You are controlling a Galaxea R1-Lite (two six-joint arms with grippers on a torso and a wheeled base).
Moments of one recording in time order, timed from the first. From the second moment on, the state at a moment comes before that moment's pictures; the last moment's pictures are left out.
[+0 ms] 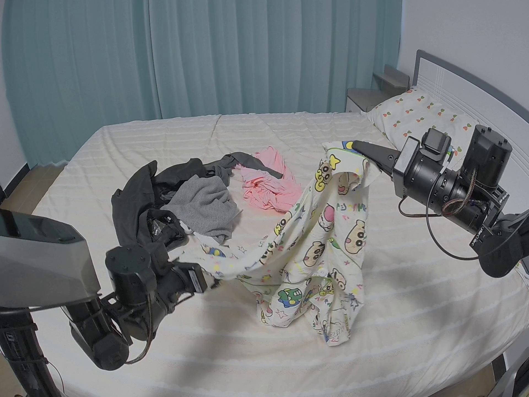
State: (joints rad) left arm -0.48 2.06 -0.36 -1.55 0.30 -0.30; right arm 0.38 1.77 -0.79 -1.09 0.34 0.79
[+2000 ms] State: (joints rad) left arm -0.55 1.67 -0.44 -1.33 0.44 -0.39; right arm 0.43 1.49 -0.78 -1.00 0.14 0.73
